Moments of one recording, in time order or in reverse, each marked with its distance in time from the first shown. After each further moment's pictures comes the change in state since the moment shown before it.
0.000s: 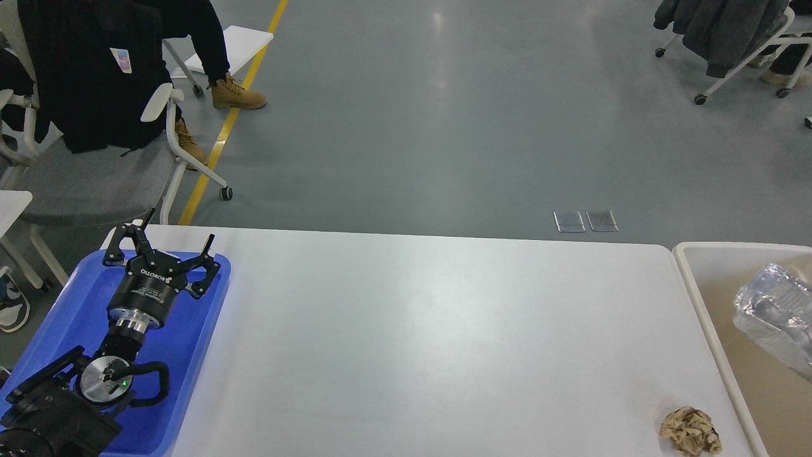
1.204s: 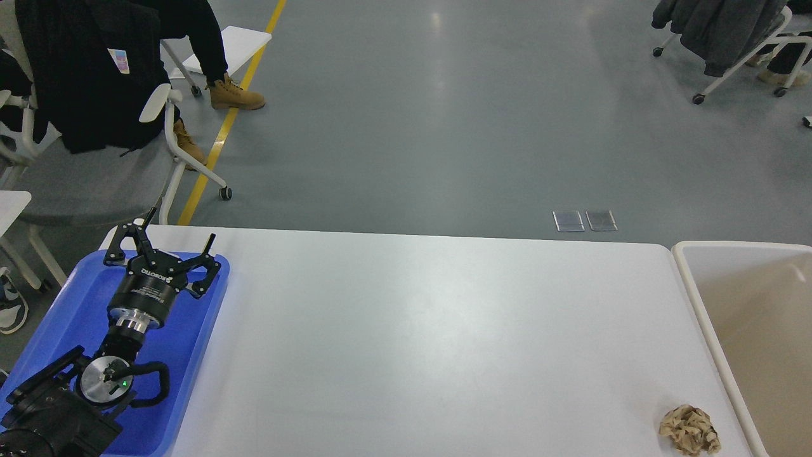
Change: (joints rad) left arm -0.001 -0.001 0.000 -0.001 0.000 0.000 0.002; right arm 0.241 -0.273 -0.106 0.216 -0.013 -0.013 0.001
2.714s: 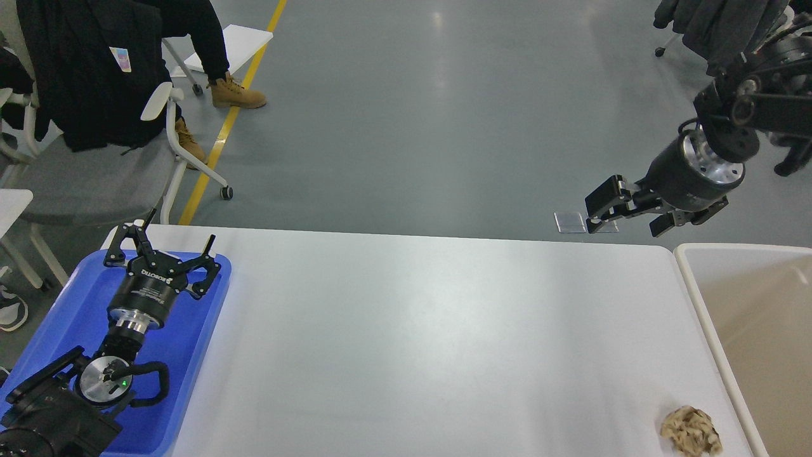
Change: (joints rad) left arm 0.000 -0.001 0.000 0.001 0.000 0.000 0.000; right arm 1.148 0.634 -0.744 0.567 -0.149 0.482 -0.006
